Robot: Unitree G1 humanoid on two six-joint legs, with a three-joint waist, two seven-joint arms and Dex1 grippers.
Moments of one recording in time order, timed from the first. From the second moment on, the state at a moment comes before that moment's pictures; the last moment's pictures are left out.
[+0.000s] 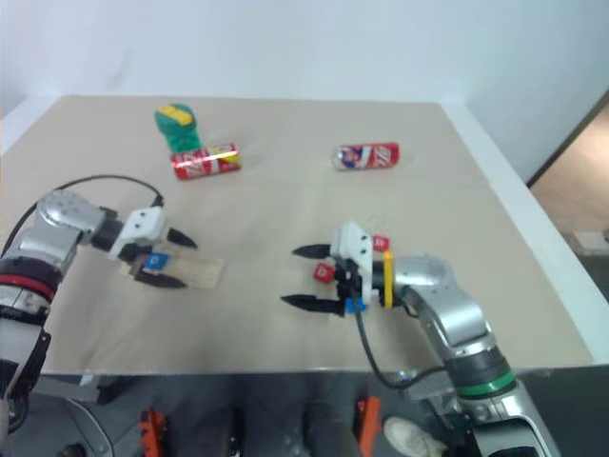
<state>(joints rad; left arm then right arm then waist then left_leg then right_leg) -0.94 0.76 -0.34 0.92 -0.08 -0.30 -1.60 -0.43 -0.57 0.19 -0.17 0.42 0.35 1.10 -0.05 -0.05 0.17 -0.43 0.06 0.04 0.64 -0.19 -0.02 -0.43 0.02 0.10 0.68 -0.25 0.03</state>
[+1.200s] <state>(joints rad) -0.98 0.51 -0.32 0.75 0.07 0.01 -1.51 -0.43 -0.56 0.19 -0.14 0.36 0.30 1.06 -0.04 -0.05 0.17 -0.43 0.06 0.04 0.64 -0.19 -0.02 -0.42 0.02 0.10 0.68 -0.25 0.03</state>
